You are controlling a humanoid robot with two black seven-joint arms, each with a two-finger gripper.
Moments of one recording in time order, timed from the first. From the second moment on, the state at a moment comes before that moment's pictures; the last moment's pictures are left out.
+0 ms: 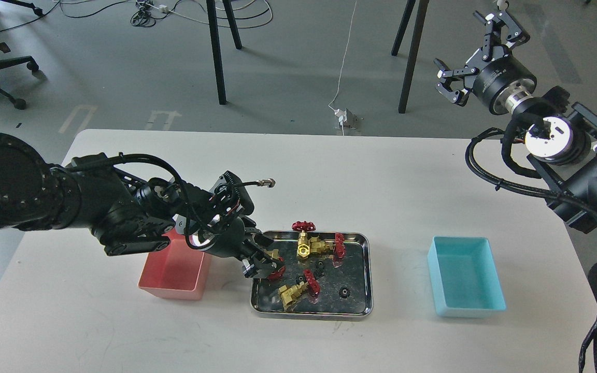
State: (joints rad) left arm -1.36 0.11 0.94 -0.96 1.19 0.11 -0.49; right arm 0.94 -0.34 0.72 0.64 0.07 0.26 0.09
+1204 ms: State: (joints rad) left arm -1.54 0.65 0.81 -1.31 1.28 0.09 -0.49; right arm 1.16 -0.31 0.73 0.57 0.07 0.10 0.08
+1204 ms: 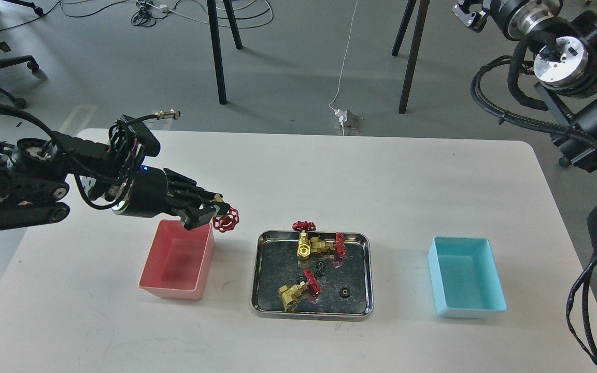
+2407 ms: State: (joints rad) left arm -1.30 0.66 0.80 -1.13 1.32 0.10 -0.49; right arm 1.03 -0.32 0.75 0.58 0.07 0.15 0.09
